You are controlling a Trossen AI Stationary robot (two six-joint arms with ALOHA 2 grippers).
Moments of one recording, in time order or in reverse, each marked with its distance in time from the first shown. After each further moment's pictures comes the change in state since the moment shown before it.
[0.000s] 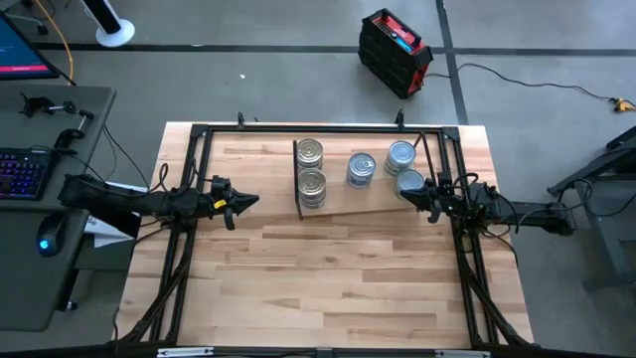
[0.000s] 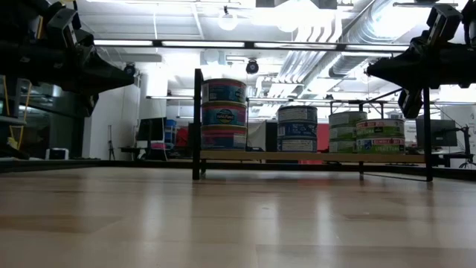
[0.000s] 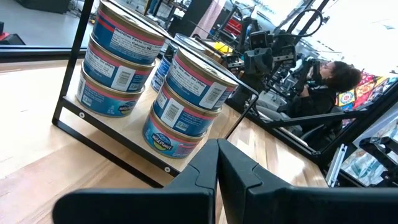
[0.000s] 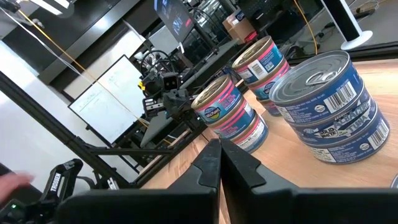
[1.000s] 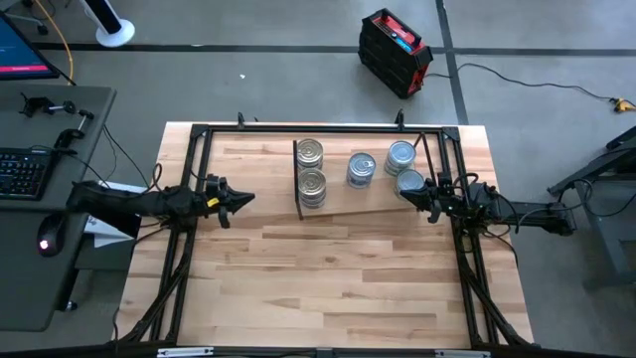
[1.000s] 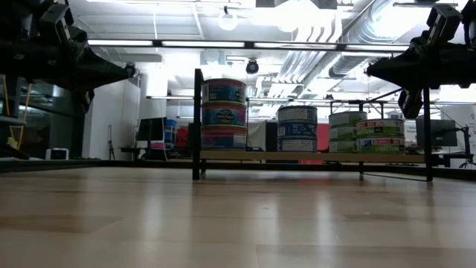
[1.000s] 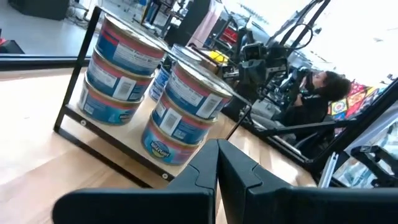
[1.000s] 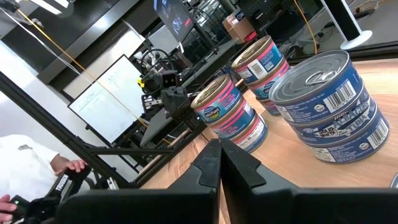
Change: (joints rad) left arm 0.002 -0.172 0.000 -0.132 0.000 -0.001; right arm 0.000 0.000 0.000 -0.002 0.001 0.000
